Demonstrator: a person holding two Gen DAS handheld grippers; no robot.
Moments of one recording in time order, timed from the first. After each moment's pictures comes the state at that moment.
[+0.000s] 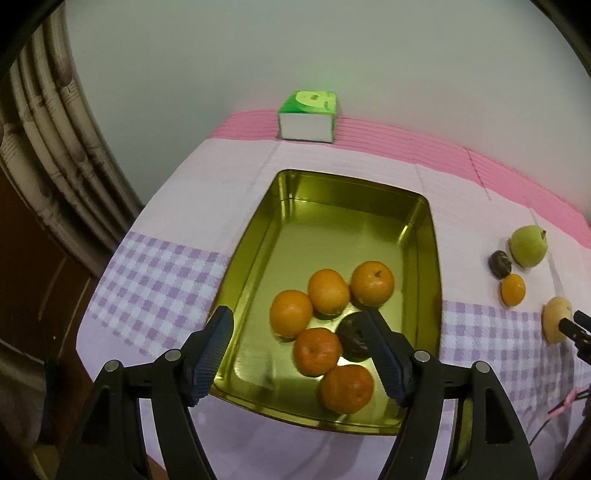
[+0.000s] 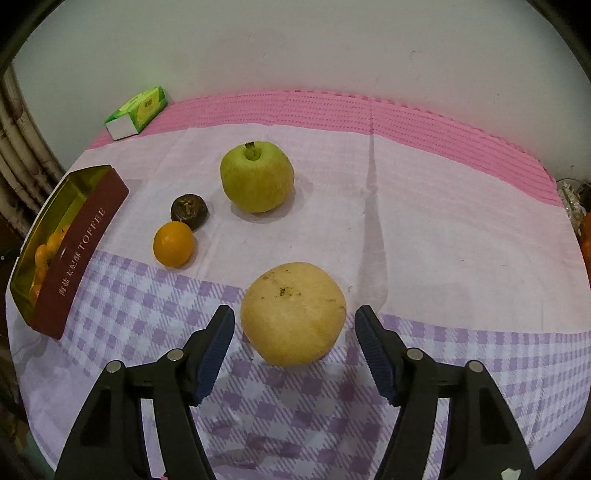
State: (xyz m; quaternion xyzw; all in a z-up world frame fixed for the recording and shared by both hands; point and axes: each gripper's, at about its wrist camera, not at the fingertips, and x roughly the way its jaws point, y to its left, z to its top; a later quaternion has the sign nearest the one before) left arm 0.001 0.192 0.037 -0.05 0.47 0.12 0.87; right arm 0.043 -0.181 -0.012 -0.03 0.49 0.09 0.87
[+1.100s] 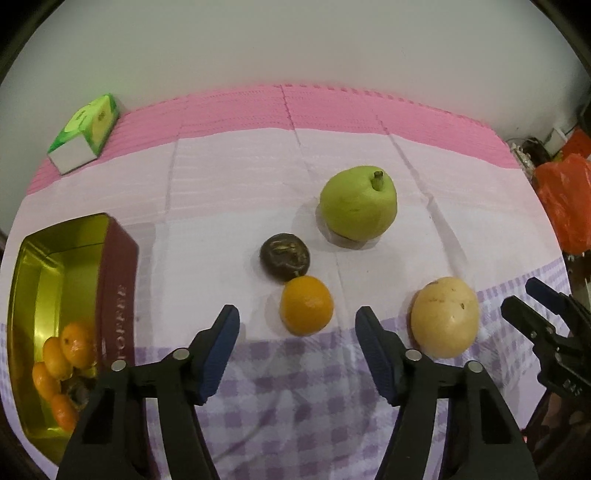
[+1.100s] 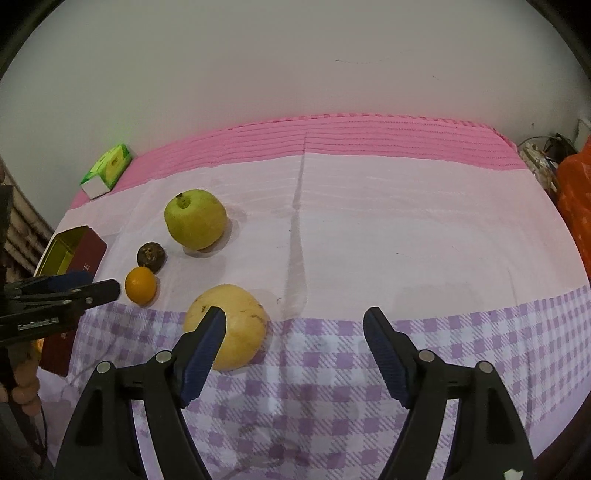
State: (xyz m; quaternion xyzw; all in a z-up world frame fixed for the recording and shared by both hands) left arm 0.105 -0.017 -0.003 0.00 0.53 -0.10 0.84; right arm 0.034 -0.248 0.008 0.05 0.45 0.04 0.89
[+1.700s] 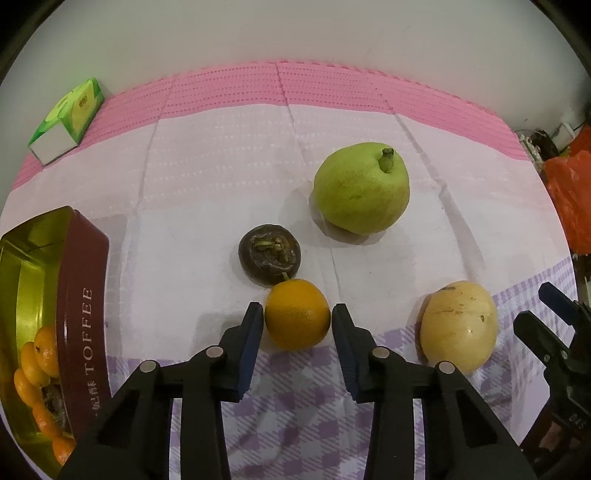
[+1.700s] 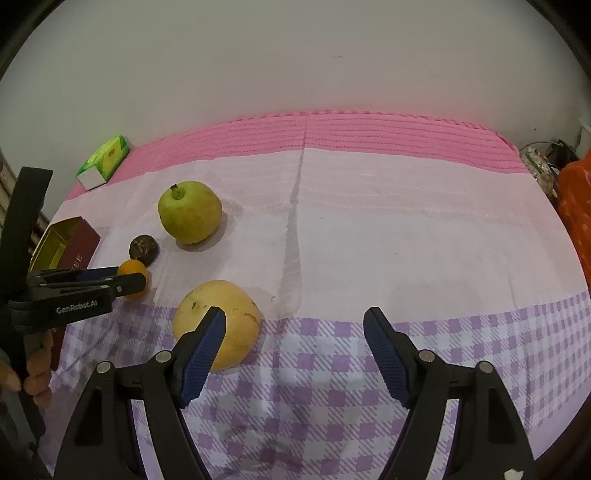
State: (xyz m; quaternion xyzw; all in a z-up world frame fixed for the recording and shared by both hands) left arm 0.122 -0.029 -0.029 0.00 0.56 -0.10 0.82; right arm 0.038 -0.244 0.002 0.03 0.46 0.04 0.89
